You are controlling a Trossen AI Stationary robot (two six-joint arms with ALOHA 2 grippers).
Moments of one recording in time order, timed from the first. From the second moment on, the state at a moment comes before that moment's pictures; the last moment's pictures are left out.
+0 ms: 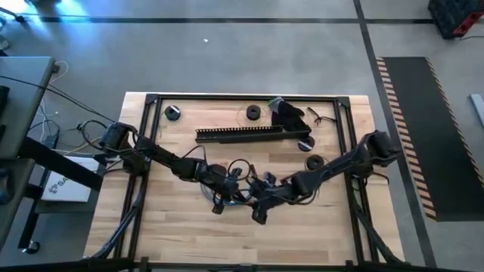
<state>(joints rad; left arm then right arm) -0.23 1.75 0.80 0.46 0.18 0.06 0.40 1.80 1.23 -0.31 0.24 0.66</state>
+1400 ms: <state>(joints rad) -0.24 1.76 0.80 0.51 0.14 0.00 0.40 1.82 1.23 -0.30 0.23 0.70</state>
